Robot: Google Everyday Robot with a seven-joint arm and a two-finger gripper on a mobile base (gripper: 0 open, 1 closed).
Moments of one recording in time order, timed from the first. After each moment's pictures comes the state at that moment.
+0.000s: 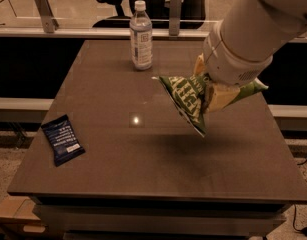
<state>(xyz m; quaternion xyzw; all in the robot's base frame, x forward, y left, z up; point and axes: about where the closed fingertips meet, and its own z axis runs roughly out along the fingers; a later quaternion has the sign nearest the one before) 0.467 -0.106 0.940 -0.79 0.58 -0.09 0.19</state>
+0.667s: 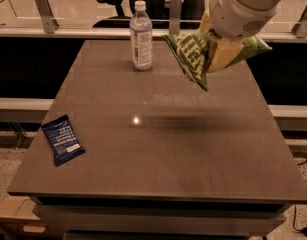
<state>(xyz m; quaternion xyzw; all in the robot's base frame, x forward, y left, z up) 0.529 -0.116 0.995 -0.77 0.59 -0.13 0.22</state>
